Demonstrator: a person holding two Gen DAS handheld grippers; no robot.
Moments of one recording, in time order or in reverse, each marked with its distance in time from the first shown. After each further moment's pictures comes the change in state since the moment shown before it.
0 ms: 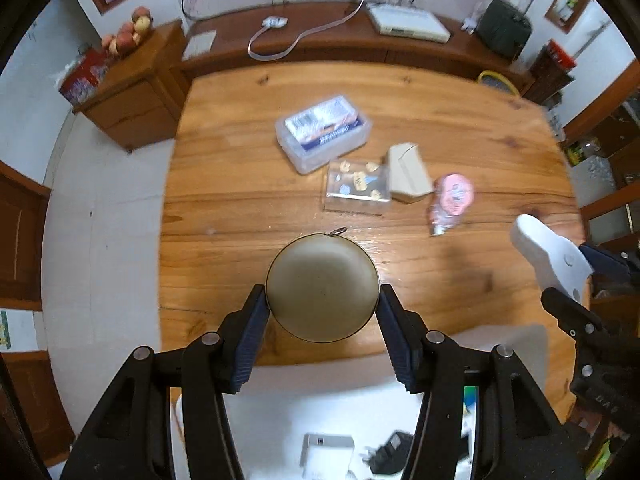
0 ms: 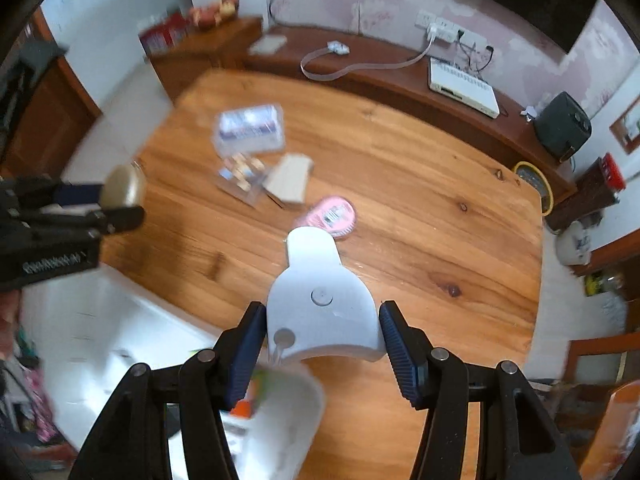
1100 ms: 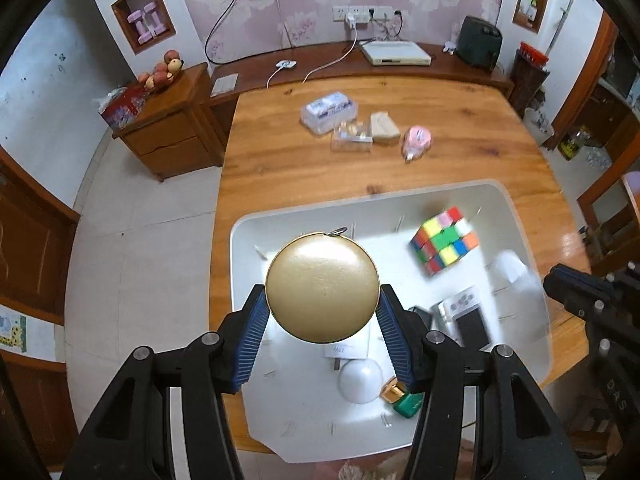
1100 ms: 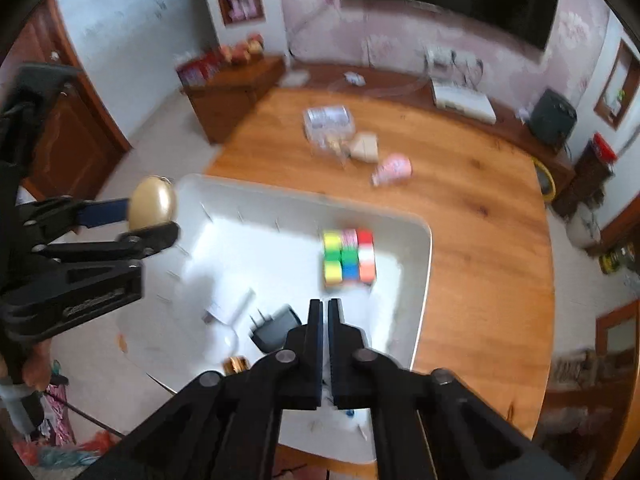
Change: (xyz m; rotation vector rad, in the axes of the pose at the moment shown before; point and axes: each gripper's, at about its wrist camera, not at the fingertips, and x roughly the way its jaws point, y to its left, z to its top) left arm -0.074 -0.006 -0.141 0.061 -0.170 0.091; right arm -0.084 0.091 -0.151 0.072 -0.120 0.044
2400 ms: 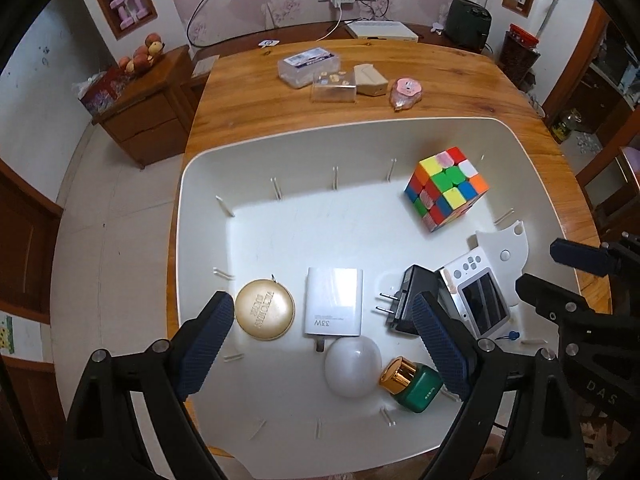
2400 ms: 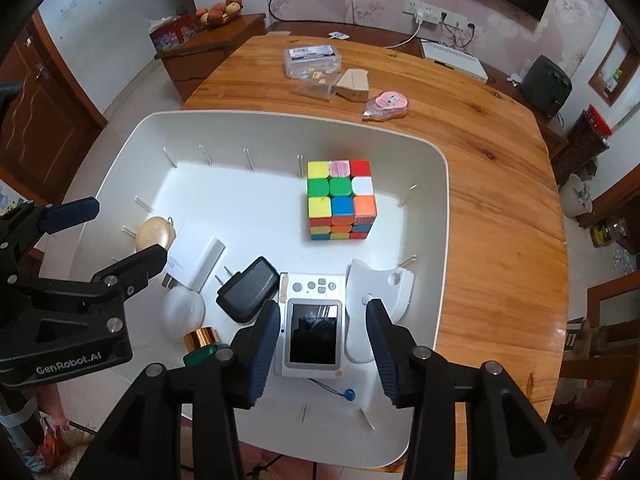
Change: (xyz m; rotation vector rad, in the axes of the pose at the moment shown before) left arm 0.042 -0.009 -0.039 0.025 0.031 -0.058; right arm 0.050 0.003 -0.027 0.013 0.112 -0.062
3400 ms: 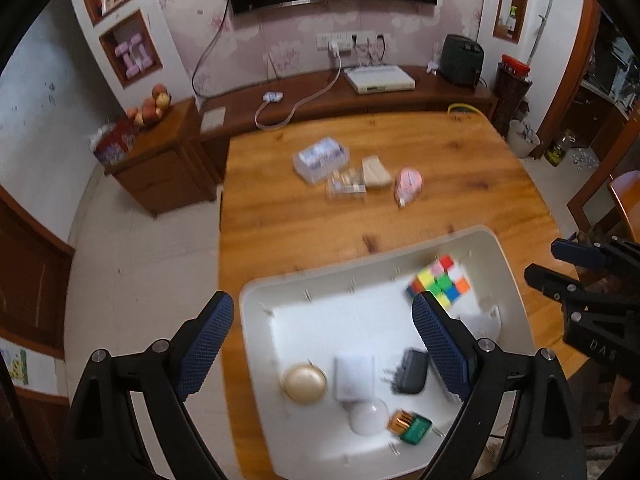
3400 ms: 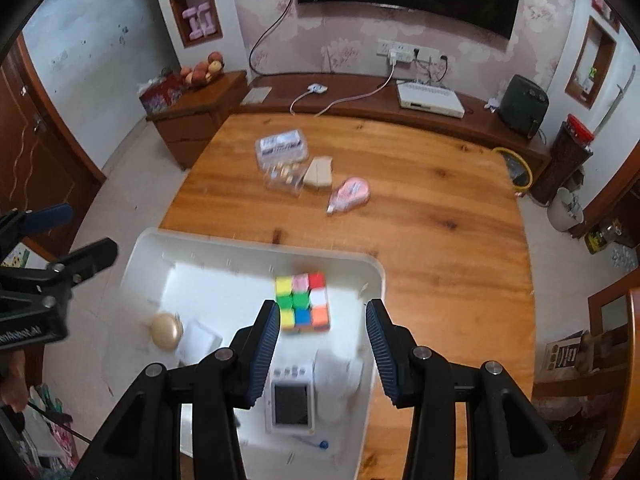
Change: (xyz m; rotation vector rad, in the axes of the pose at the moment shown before) left arm -0.073 0.017 0.091 0.044 -0.139 0.030; right arm -0.063 -0.047 0.070 0.088 -0.157 0.013
